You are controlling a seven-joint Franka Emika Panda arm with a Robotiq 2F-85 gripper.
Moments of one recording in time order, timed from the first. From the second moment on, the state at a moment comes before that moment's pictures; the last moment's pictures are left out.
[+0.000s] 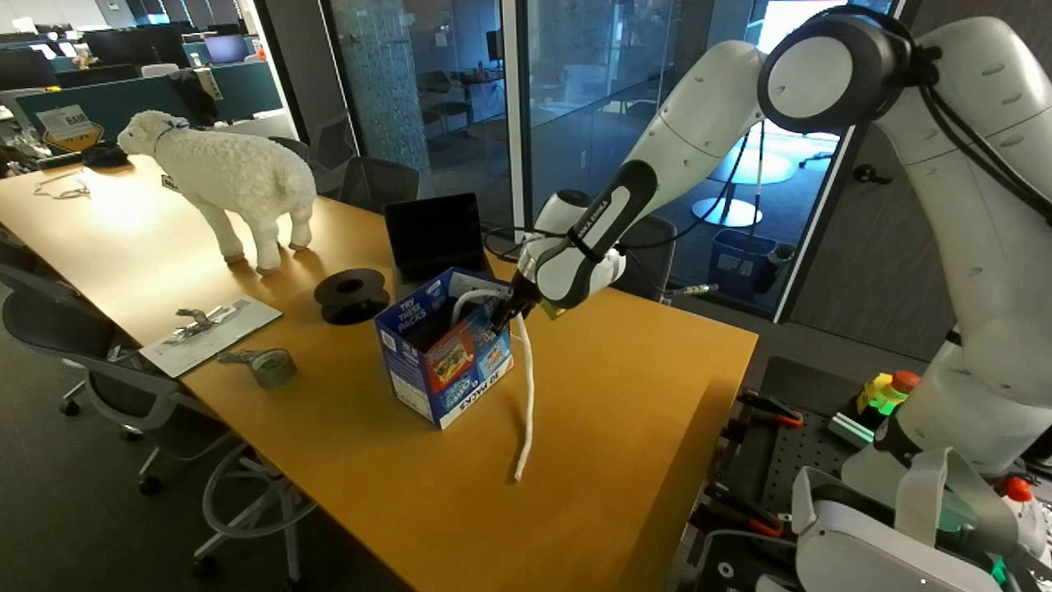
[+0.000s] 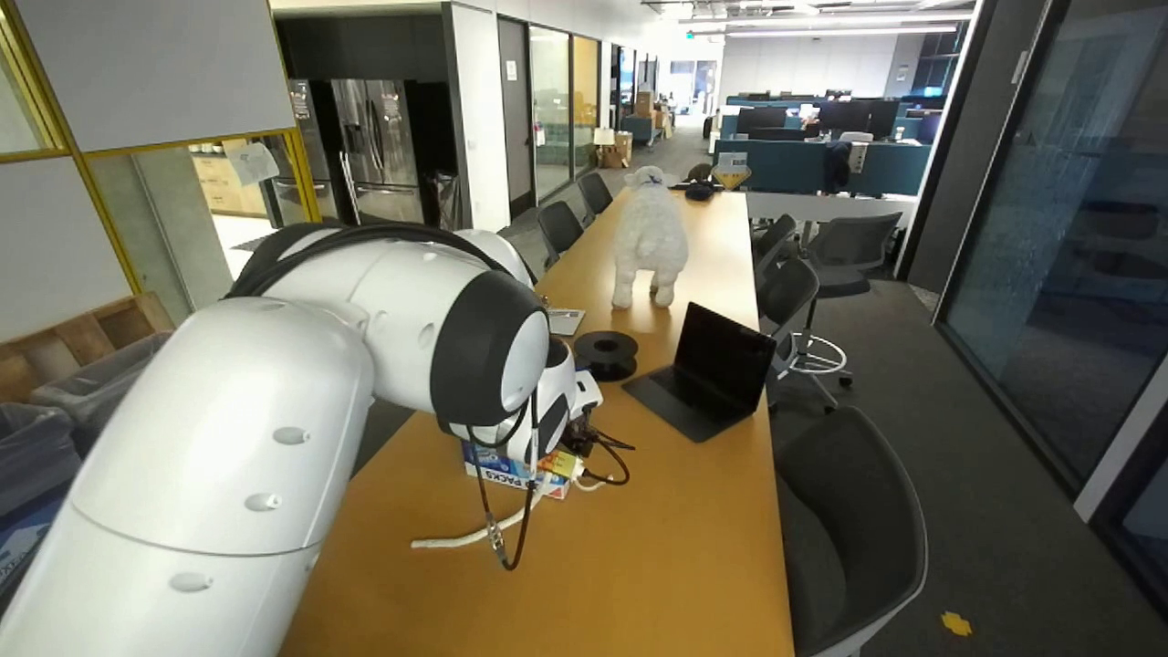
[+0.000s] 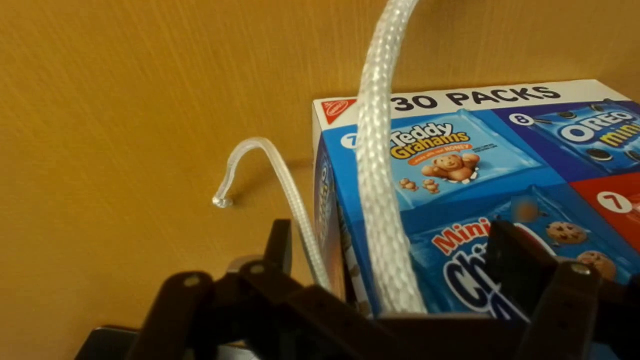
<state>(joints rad) -0.23 0.71 0.23 -1.96 0.00 3.07 -0.04</state>
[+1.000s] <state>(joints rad) -0.38 0.71 0.36 -2.00 0.01 3.07 -0.17</state>
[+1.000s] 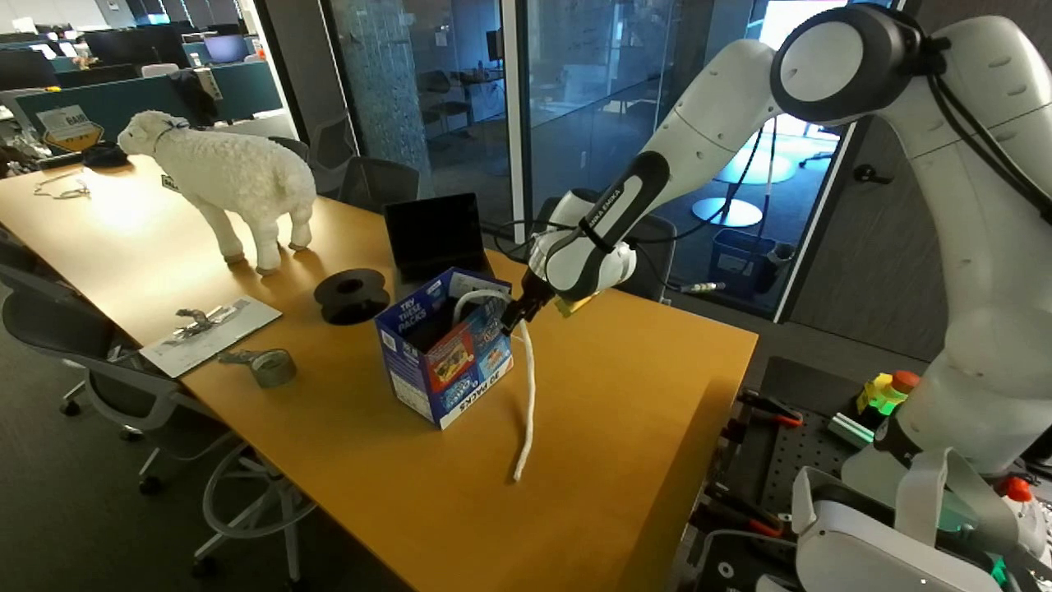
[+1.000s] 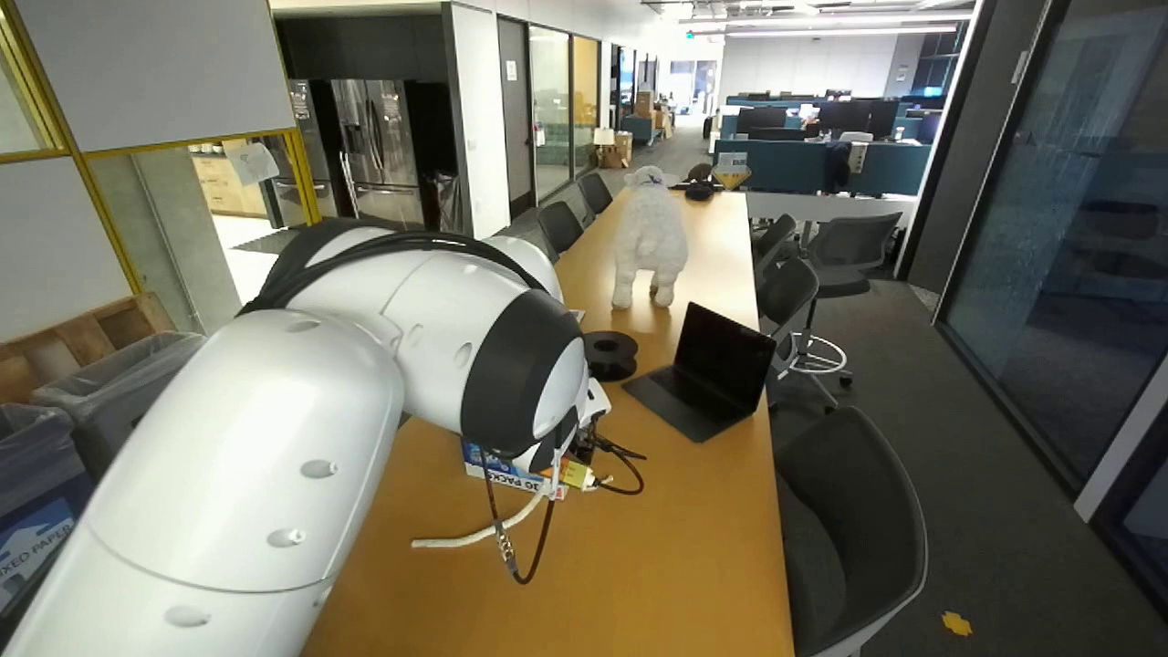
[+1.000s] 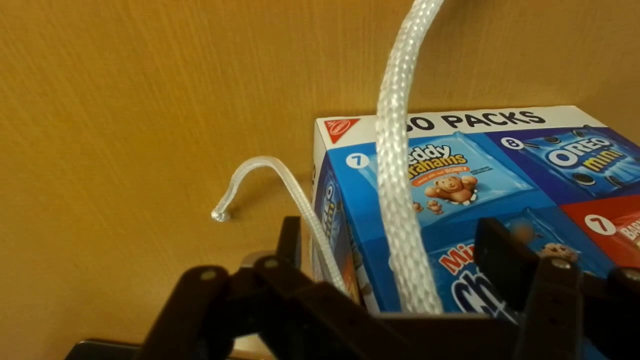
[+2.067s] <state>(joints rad) -0.38 0.70 0.37 -2.01 0.01 3.05 -0.19</state>
